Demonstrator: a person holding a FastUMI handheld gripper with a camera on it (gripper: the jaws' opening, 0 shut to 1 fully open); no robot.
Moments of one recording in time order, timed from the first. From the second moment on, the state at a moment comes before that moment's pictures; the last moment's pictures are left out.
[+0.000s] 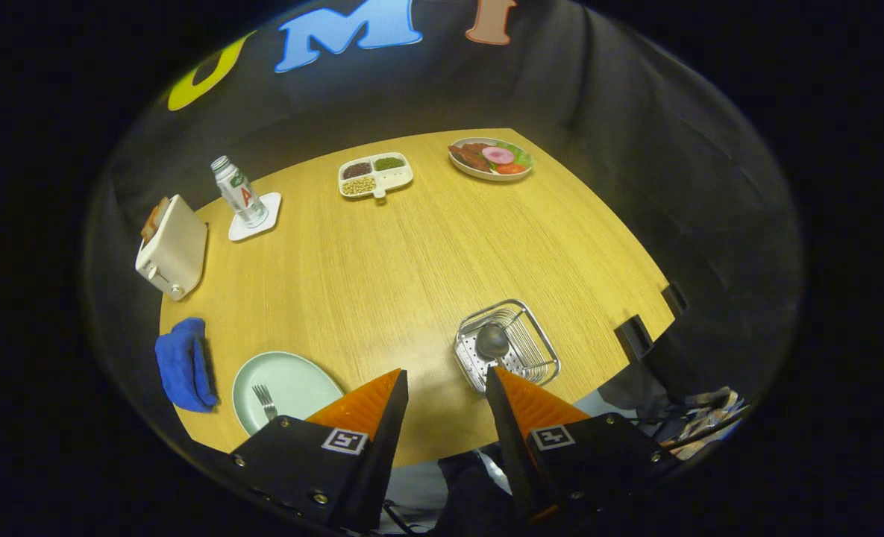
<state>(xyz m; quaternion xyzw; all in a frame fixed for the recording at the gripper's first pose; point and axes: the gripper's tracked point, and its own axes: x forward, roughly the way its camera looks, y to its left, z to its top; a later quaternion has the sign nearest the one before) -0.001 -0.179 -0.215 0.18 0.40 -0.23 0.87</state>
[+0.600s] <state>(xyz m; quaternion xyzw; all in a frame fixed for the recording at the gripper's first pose) 0.027 -0.059 -0.226 0.11 0.41 -0.10 0.90</state>
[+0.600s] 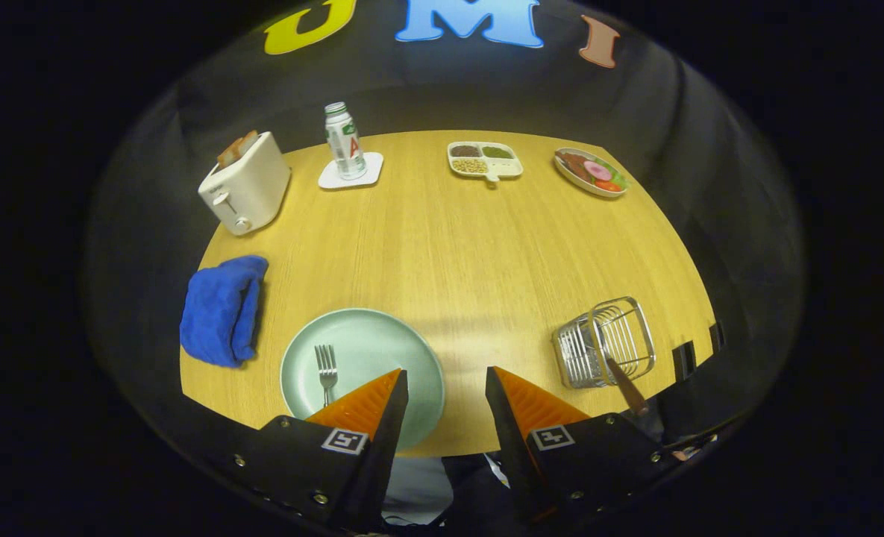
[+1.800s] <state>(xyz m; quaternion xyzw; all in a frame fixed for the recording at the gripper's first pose) 0.019 0.075 -0.333 0.08 0.49 0.04 0.87</state>
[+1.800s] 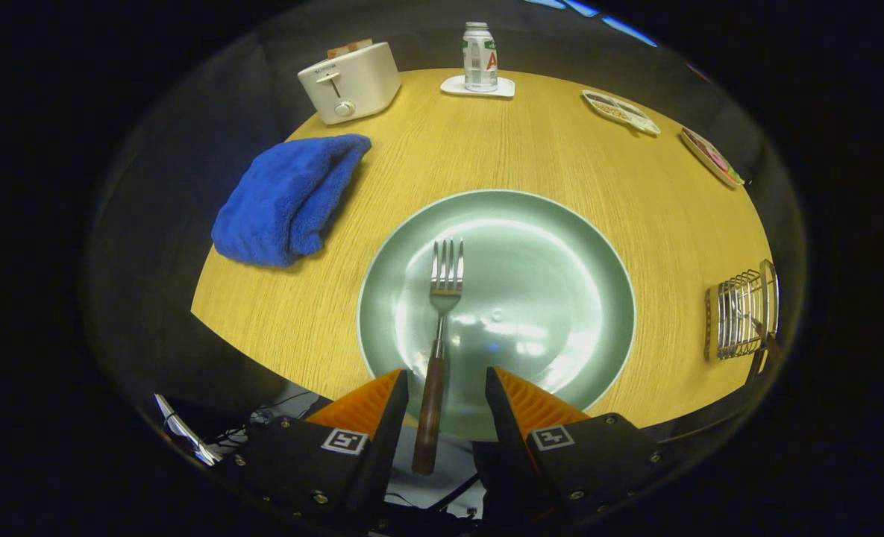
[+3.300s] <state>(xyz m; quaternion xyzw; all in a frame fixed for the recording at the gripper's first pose) 0.042 0.041 -0.301 0.07 0.45 0.01 0.89</state>
